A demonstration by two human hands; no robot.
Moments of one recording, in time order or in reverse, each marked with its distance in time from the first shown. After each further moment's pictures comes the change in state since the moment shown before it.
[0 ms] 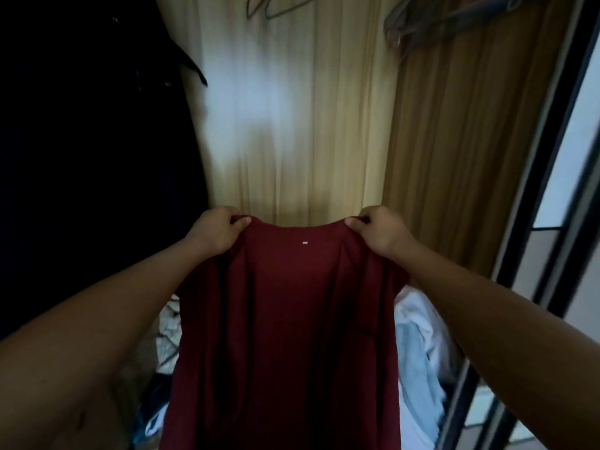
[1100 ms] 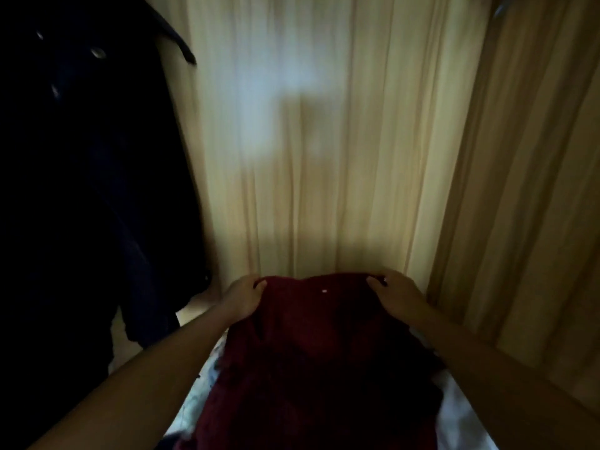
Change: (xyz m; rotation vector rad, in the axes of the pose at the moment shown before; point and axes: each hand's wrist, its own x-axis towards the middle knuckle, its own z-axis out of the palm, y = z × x) left_hand 0.144 -0.112 0.182 -0.162 -0.180 -0.305; right_hand 0.179 0.134 0.175 0.087 -0.218 0.141
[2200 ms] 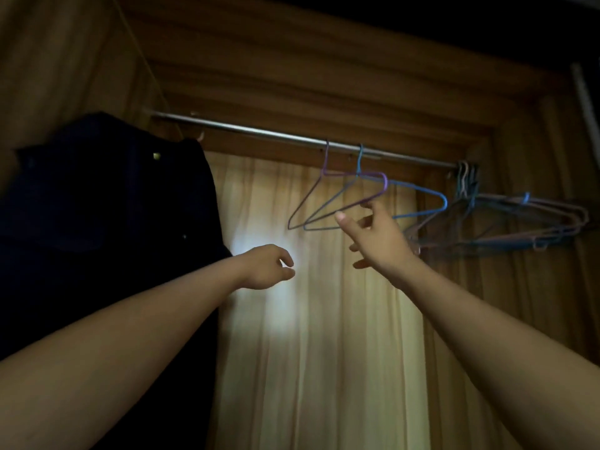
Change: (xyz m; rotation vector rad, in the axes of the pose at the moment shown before) left_hand -0.115 0.258 -0.348 0.245 0.219 0.581; right_hand -0.132 -0.389 -0.263 0.396 0.613 -0.654
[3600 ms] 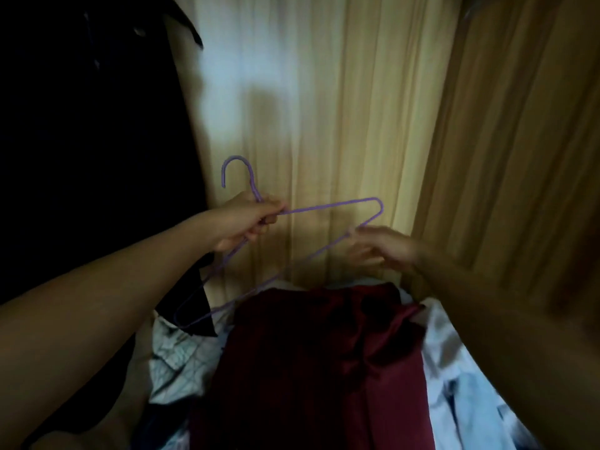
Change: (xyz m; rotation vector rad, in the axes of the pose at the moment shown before) left_hand -0.094 -0.092 0.254 -0.982 -0.367 -0.447; right_hand -0.237 0.295 0.032 0.173 -0.742 0.903
